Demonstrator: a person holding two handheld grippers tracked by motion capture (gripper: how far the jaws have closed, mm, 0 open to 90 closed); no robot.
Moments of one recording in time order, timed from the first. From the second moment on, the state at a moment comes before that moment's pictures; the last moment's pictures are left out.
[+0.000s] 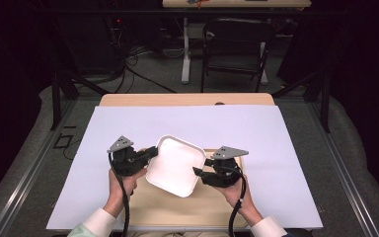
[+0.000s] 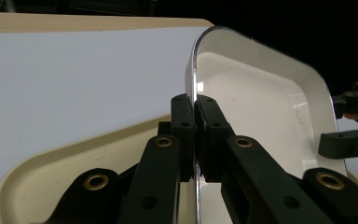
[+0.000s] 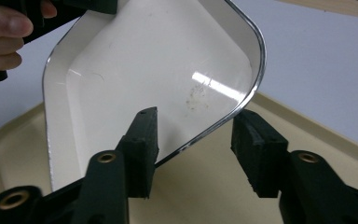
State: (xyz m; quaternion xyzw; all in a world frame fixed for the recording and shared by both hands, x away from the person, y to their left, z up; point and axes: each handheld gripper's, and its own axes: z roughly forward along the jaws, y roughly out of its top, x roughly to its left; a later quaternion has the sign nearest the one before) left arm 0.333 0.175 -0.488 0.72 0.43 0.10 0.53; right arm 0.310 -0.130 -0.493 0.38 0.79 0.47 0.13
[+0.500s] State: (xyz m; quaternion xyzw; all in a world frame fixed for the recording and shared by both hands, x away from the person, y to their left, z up) left arm 0.323 0.175 -0.490 0.73 0.42 0.09 0.53; right arm 0.309 -0.141 -0.485 0.37 0.78 0.48 0.14
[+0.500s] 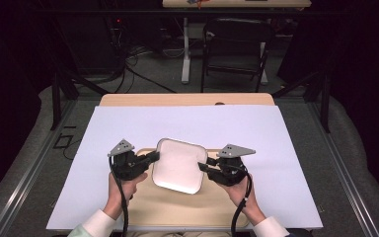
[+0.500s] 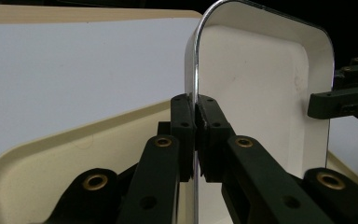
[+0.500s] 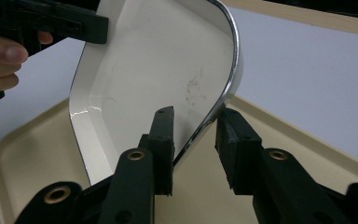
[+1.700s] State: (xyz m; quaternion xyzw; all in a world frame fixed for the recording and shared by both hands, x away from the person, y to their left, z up) left arm 0.315 0.166 -0.504 0.74 0.45 -0.01 0.50; right arm 0.313 -0.162 -0.482 0.41 0.77 0.48 0.08
